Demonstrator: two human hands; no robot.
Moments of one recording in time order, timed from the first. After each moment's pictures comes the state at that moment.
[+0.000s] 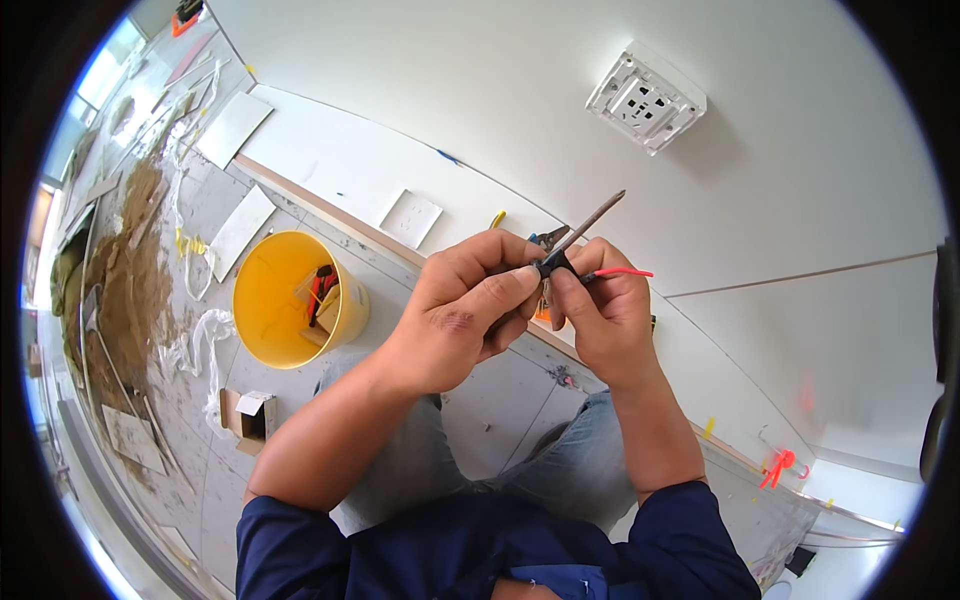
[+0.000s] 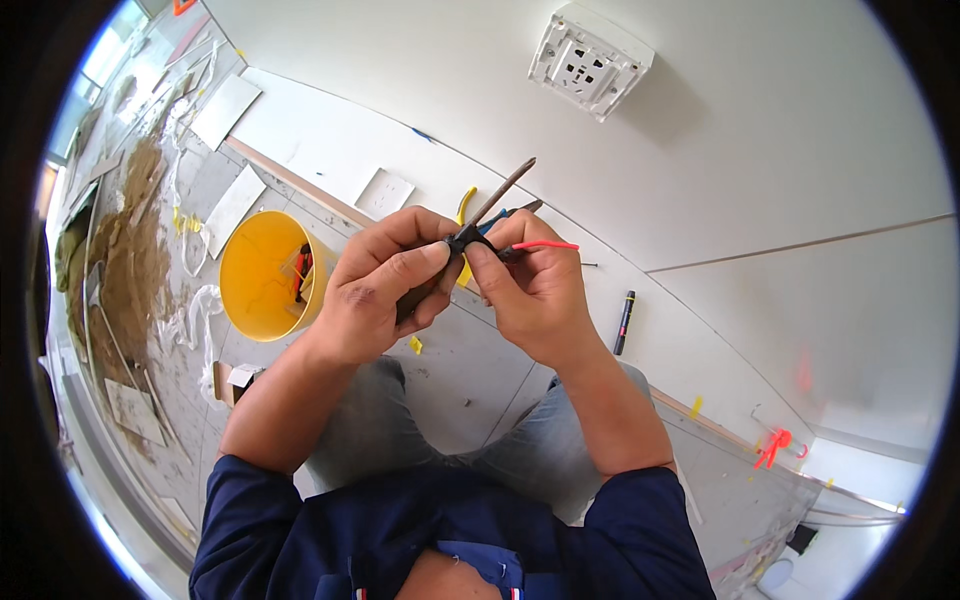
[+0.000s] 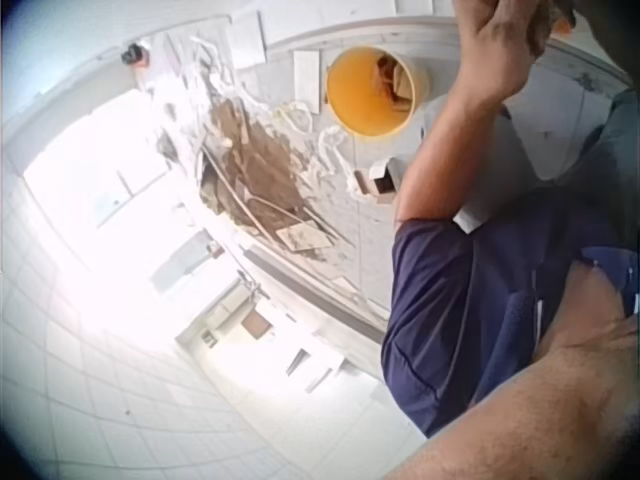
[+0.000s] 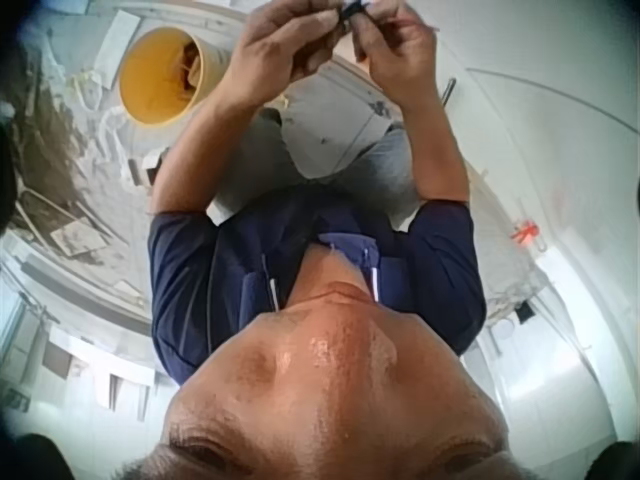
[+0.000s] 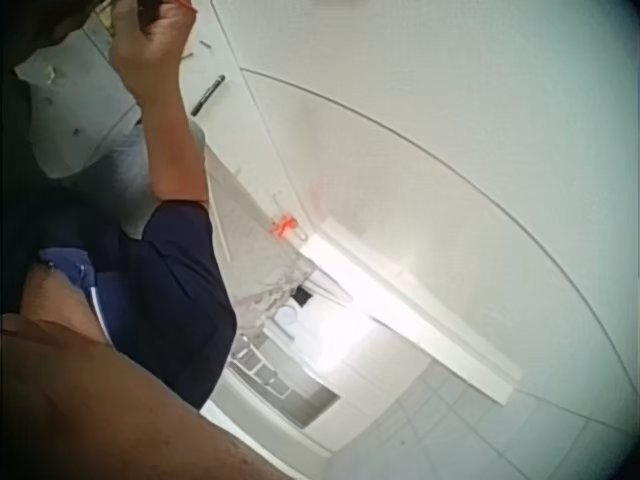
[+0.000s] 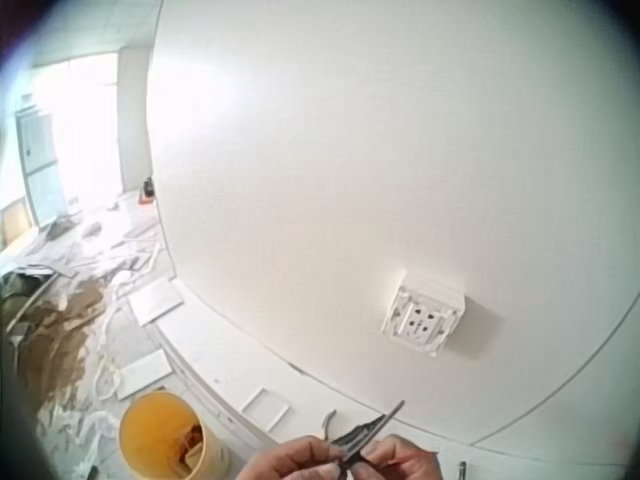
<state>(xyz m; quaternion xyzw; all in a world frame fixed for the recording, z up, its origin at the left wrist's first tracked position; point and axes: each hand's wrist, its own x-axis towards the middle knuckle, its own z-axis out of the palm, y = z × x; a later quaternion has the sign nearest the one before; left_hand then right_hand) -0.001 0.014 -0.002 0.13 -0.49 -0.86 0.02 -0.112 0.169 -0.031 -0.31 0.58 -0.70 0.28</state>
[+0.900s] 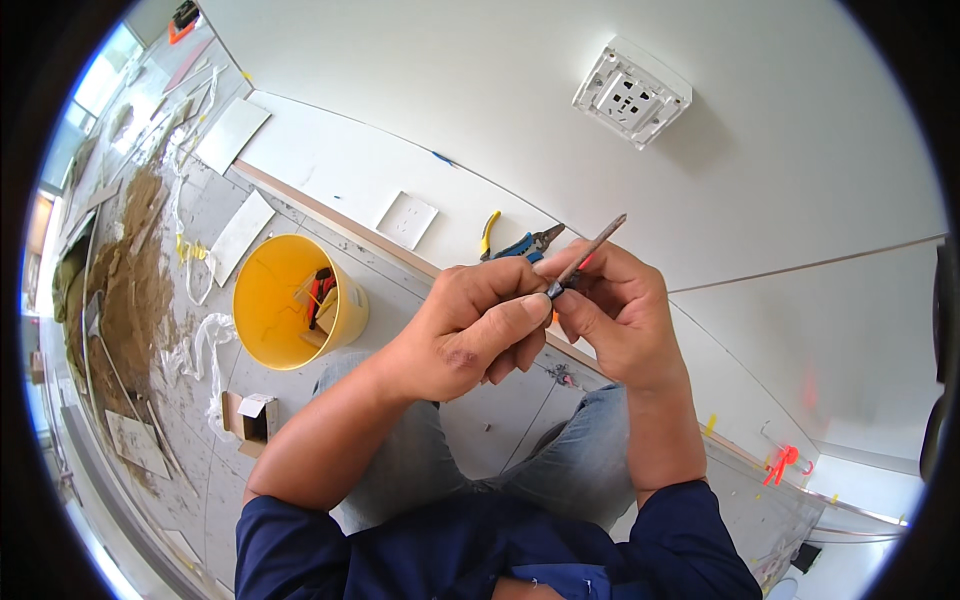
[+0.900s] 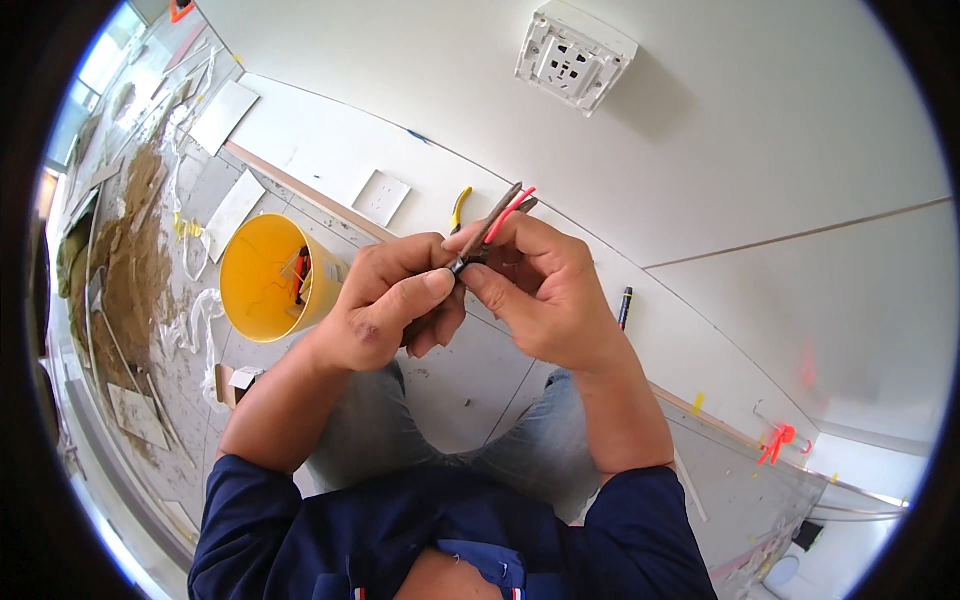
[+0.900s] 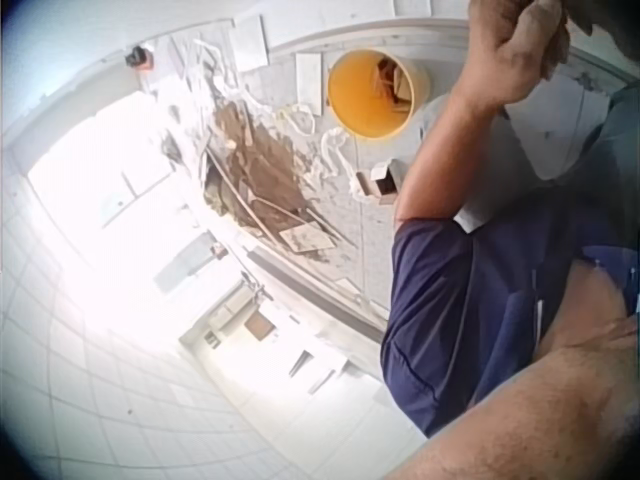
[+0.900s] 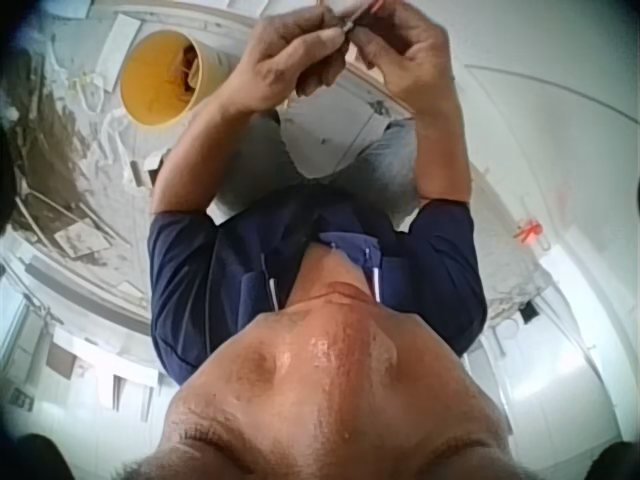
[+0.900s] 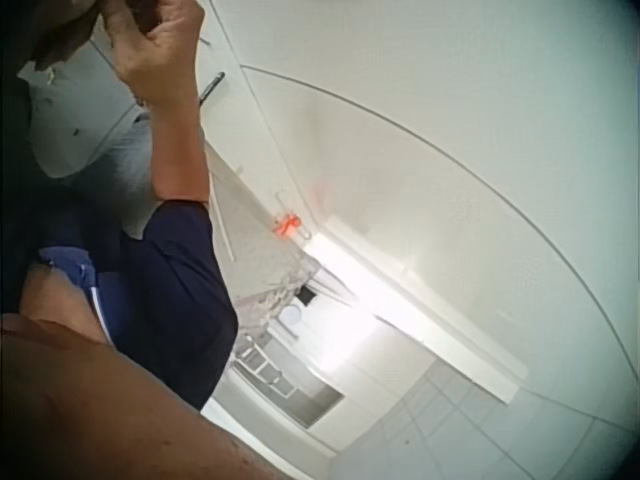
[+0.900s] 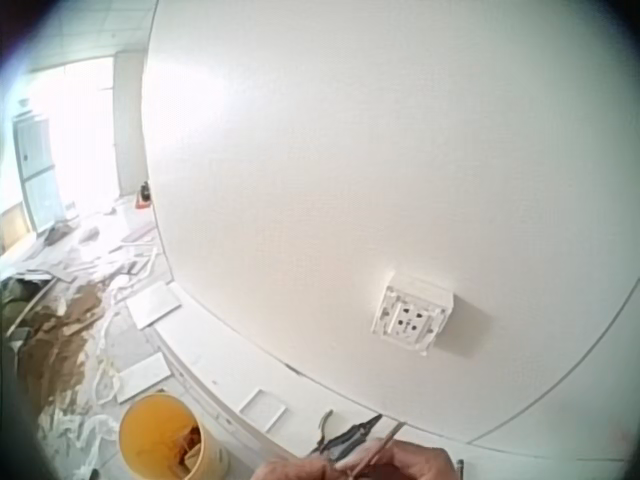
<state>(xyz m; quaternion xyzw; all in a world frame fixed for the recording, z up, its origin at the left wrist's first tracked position) 0.003 0.016 -0.002 0.04 -0.60 -0.80 -0.02 -0.115 0.181 0.010 -0.34 0.58 -0.66 0.33</state>
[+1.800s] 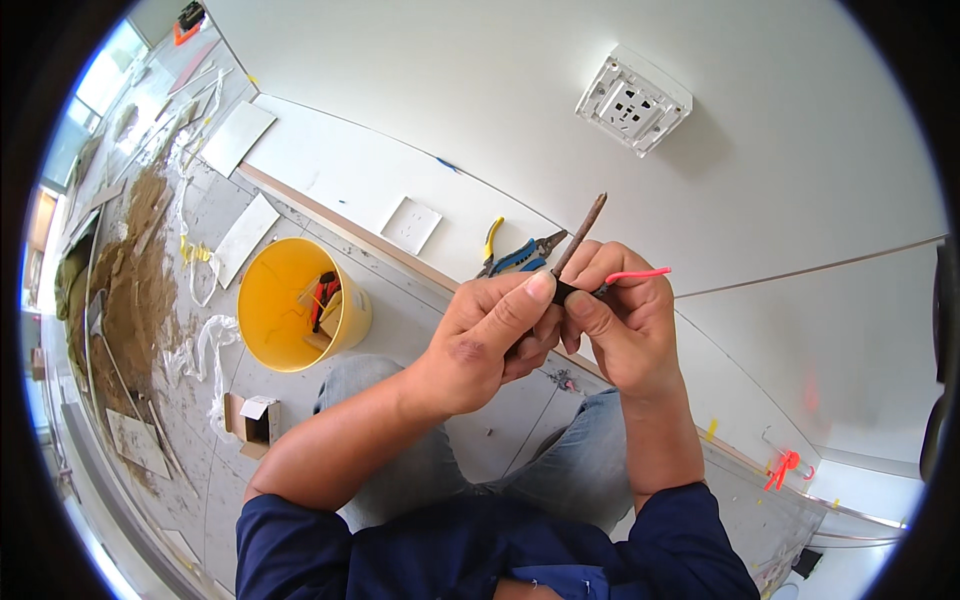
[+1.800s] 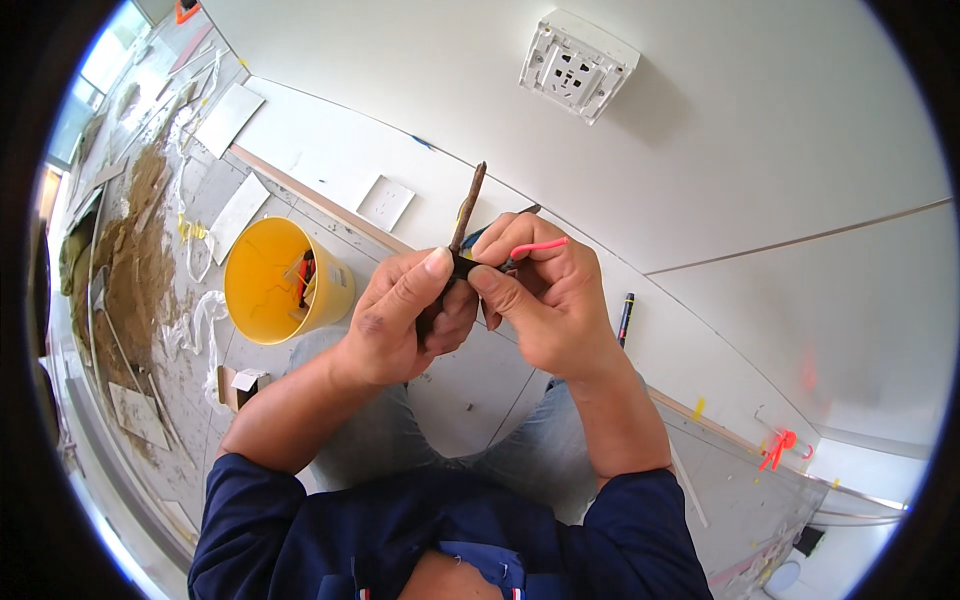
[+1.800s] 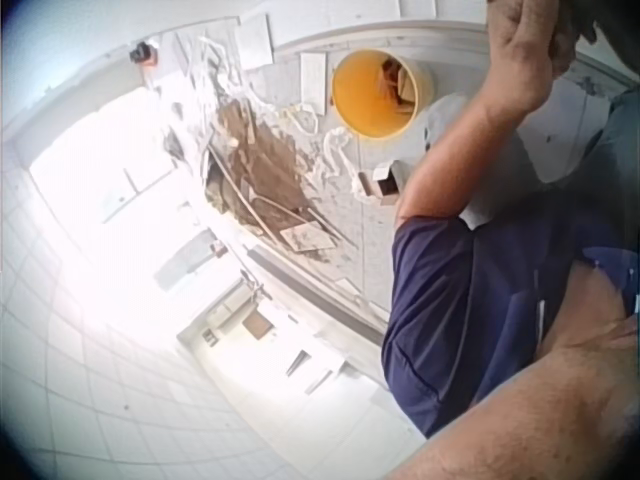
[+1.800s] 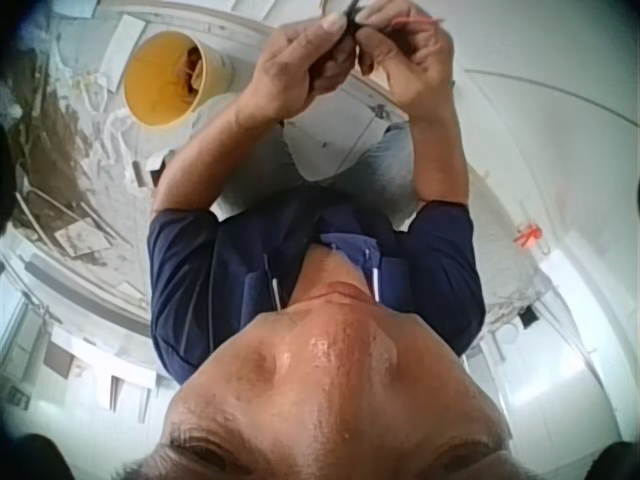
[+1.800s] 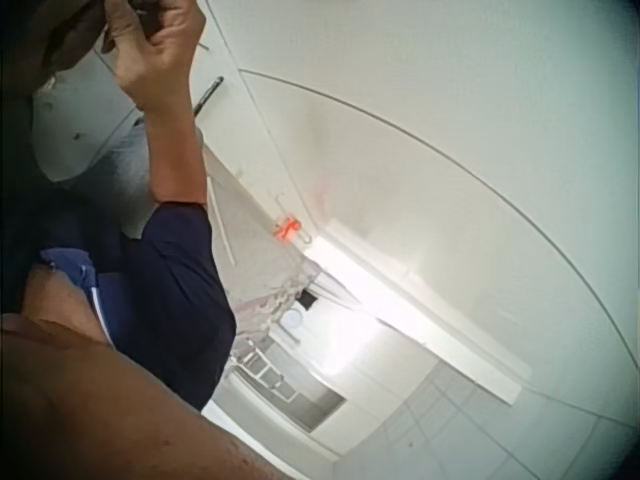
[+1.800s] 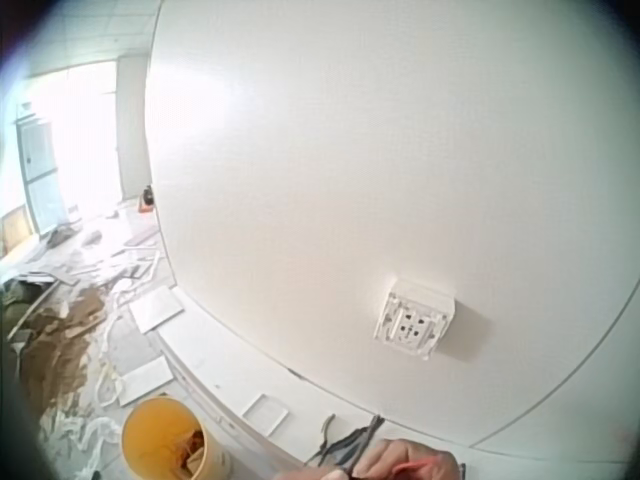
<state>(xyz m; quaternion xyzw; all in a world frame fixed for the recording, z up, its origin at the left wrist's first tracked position) 0.000 0.039 -0.010 0.04 -0.45 -0.89 0.01 -0.113 0.182 -0.004 -0.34 0.50 -0.73 0.31</state>
